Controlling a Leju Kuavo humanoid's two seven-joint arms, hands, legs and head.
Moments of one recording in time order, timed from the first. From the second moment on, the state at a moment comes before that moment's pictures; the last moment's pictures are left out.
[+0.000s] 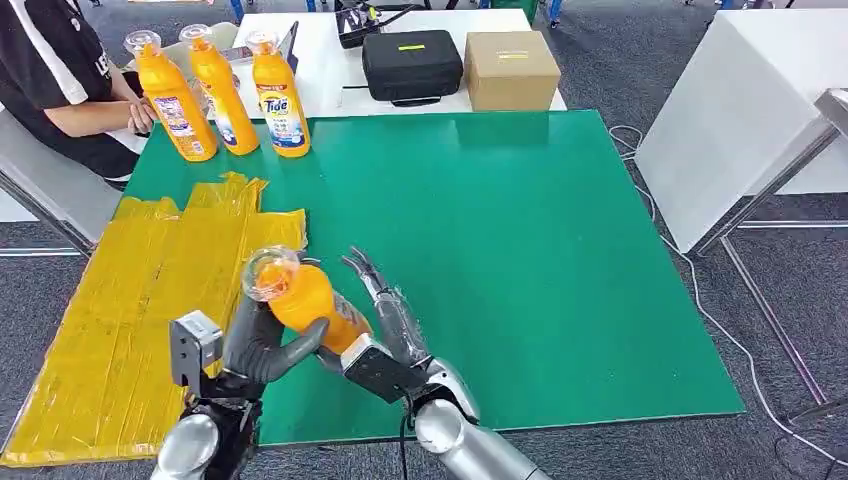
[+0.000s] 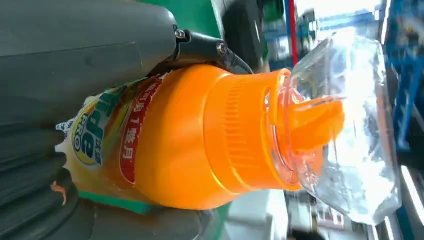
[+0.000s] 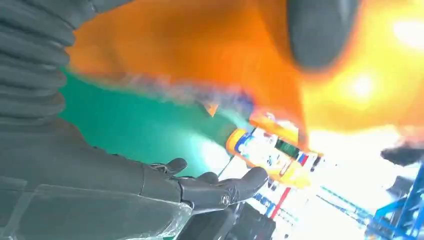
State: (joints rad) left arm -0.09 -0.07 -0.33 -1.52 0.07 0.00 -0.29; right arm -0.28 0.18 0.70 -1.16 0.29 -0.39 -0.38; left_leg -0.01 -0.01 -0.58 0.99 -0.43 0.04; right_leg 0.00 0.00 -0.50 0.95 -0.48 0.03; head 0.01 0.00
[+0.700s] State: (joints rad) left arm 0.02 -0.01 -0.20 -1.50 0.00 0.11 -0.38; right arm -0.07 -0.04 0.67 -1.50 0.33 -0.47 -0.40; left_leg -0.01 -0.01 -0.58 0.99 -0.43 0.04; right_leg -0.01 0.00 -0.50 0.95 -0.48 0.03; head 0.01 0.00
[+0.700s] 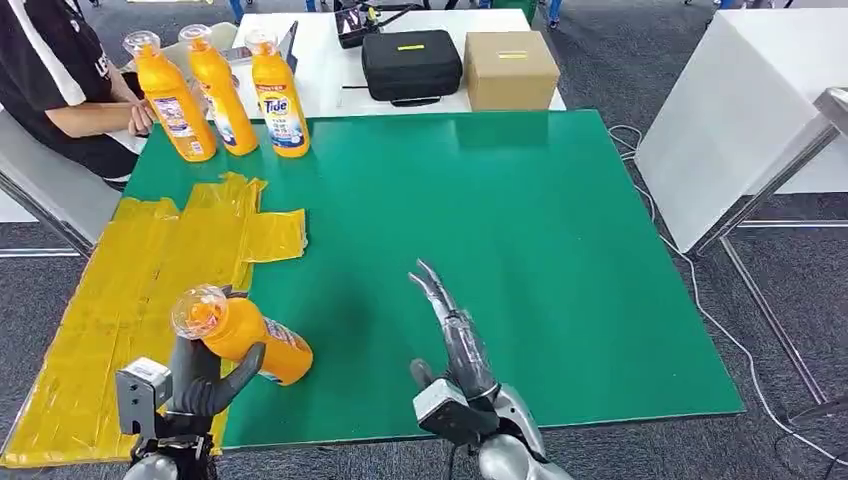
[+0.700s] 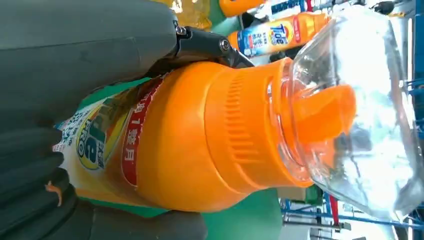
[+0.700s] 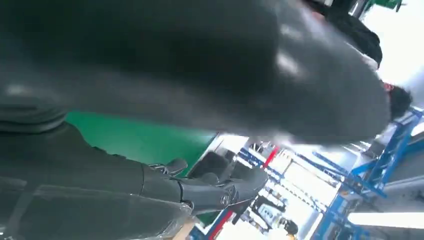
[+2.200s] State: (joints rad) left arm -0.35 0.04 -0.67 -1.15 -1.57 0.66 0.66; right arm 0.11 -0.08 0.35 -1.76 0.57 -0.41 -0.34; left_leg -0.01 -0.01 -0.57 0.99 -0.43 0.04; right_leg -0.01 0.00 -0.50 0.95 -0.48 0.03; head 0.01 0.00
